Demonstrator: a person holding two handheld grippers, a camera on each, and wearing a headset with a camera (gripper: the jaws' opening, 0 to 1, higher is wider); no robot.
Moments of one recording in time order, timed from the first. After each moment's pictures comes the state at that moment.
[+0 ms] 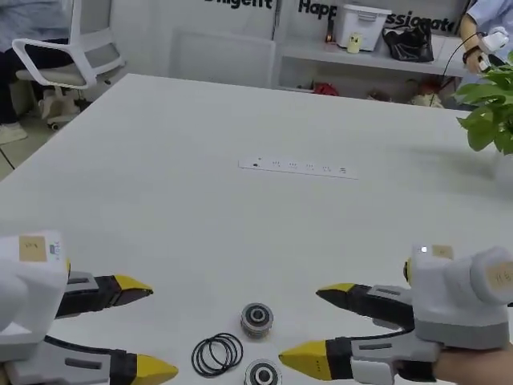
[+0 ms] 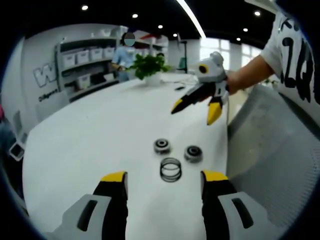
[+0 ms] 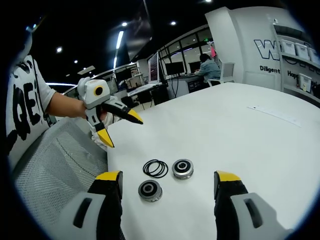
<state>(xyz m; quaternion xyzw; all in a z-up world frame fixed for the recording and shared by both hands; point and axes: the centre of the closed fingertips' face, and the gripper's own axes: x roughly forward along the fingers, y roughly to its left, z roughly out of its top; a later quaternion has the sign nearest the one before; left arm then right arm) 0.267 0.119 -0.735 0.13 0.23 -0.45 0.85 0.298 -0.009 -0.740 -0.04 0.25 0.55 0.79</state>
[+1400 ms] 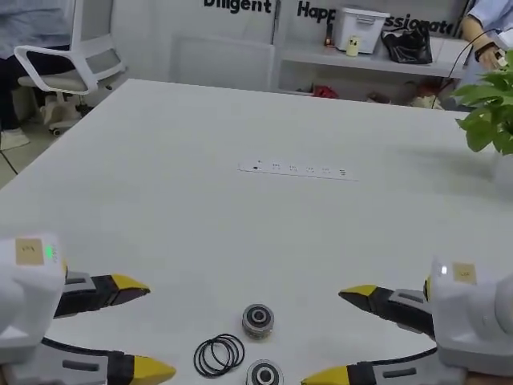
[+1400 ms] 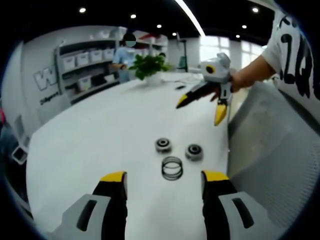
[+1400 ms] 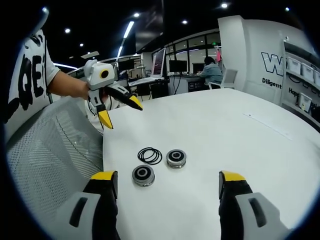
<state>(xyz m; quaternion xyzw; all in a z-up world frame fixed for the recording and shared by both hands) 0.265 0.123 -0.733 0.15 0.23 -0.45 0.85 0.291 -0.030 -0.747 -0.12 0.22 0.55 0.80</state>
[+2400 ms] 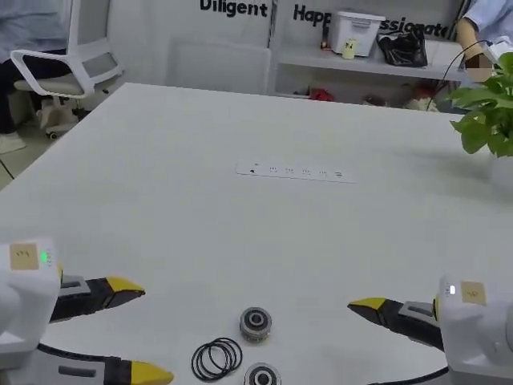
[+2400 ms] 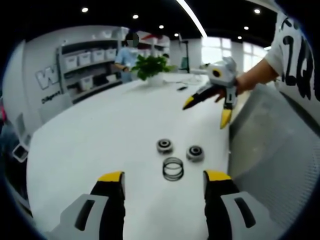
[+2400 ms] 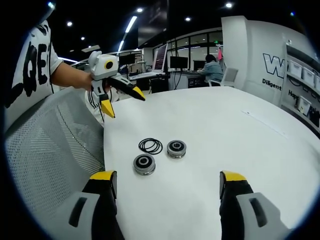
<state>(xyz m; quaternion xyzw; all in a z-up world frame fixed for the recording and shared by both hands) 0.266 0.124 -0.730 0.14 0.23 -0.44 0.86 0.281 -0.045 -0.754 -0.14 0.22 0.54 0.80</state>
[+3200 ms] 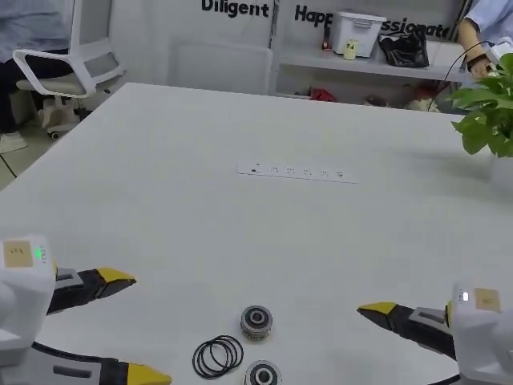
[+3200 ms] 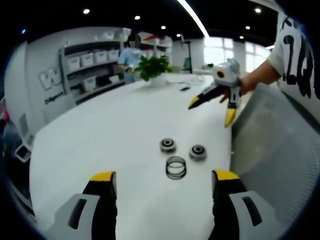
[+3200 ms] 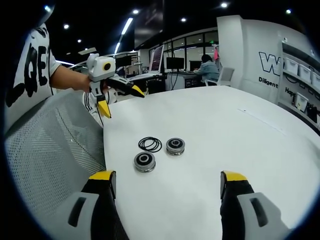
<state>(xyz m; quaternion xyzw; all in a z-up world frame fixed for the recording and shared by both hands) 0.266 0.130 -0.729 0.14 0.22 -0.43 0.86 0.277 -0.053 -0.754 -0.13 0.22 0.53 0.81</state>
